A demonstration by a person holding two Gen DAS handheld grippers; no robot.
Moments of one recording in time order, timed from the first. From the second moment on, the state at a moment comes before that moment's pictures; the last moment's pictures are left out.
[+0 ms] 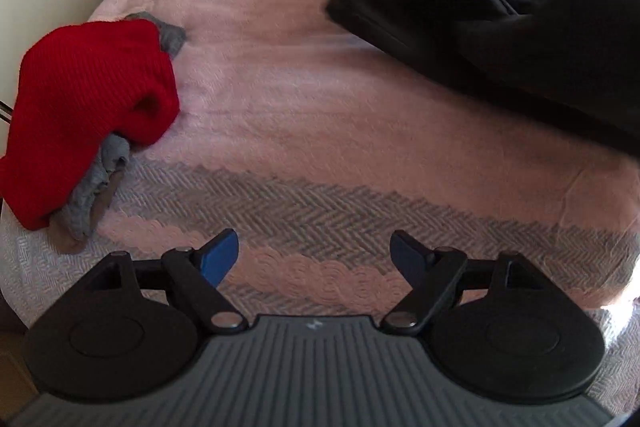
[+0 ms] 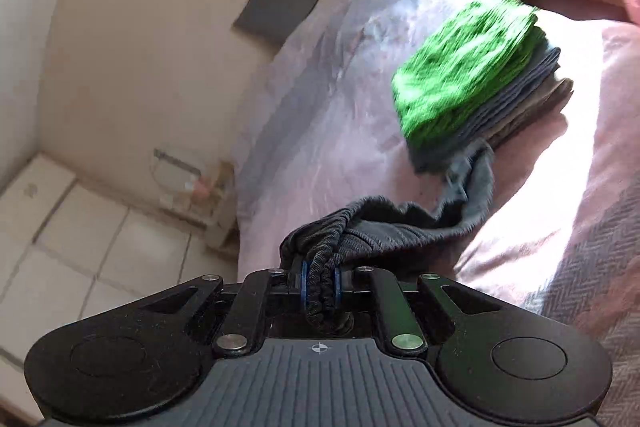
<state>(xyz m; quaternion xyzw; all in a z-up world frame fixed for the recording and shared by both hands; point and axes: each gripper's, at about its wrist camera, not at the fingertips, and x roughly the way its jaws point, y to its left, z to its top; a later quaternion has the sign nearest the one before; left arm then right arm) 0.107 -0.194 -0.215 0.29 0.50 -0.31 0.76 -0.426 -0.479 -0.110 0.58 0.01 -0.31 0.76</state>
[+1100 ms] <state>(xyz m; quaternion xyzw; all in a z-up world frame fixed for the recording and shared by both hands) 0.168 -0.344 -0.326 -0.03 0.61 -0.34 0.71 -0.554 -0.461 -0.285 0.66 -0.05 -0.51 0.55</state>
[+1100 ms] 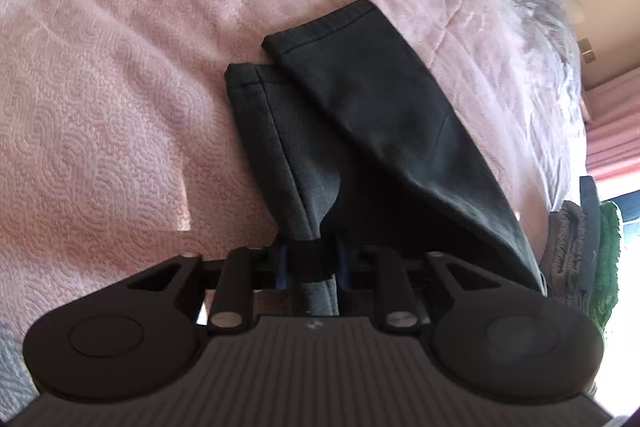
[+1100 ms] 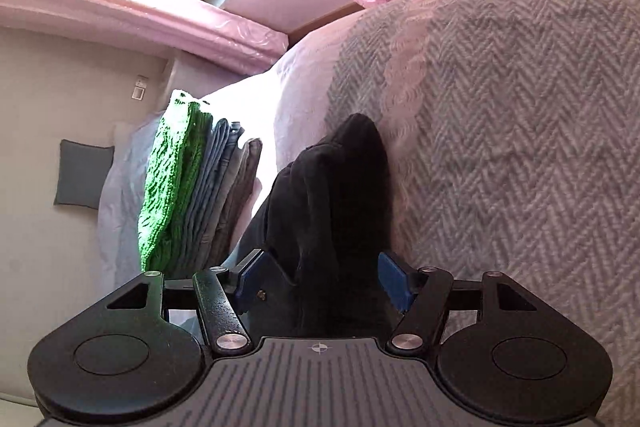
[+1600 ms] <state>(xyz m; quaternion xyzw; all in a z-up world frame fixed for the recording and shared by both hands) 0.207 -0.276 -0.200 -0.08 0.53 -0.37 0.76 -0.526 -0.539 -0.208 0.57 -0.08 -0.51 0.64</state>
